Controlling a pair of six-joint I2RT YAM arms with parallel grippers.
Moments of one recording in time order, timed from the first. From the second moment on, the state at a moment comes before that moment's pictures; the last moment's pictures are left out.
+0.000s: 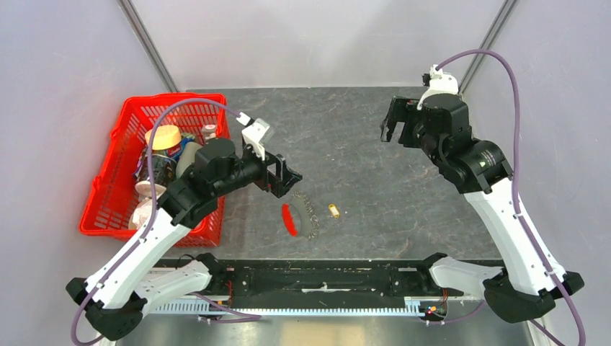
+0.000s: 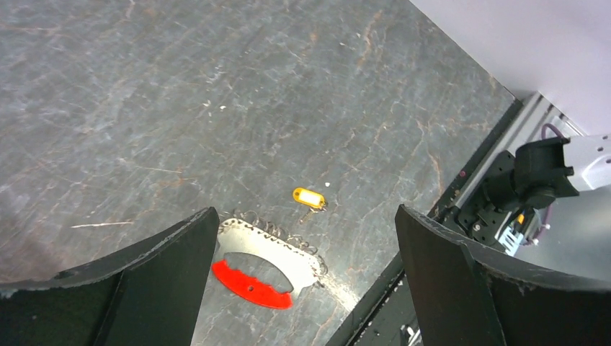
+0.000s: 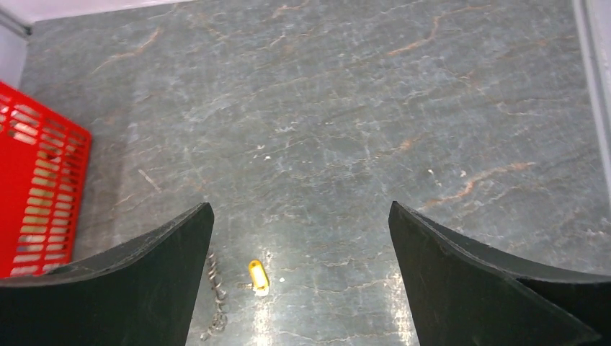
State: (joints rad) left arm -0.70 0.91 1.12 -0.52 0.17 -0.18; right arm 0.49 1.15 1.57 -0.89 0.36 0.38
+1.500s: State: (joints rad) left arm -0.83 1.05 0.75 -0.44 0.00 -0.56; right arm 0.91 1.19 0.94 -0.73 -0.11 0.60
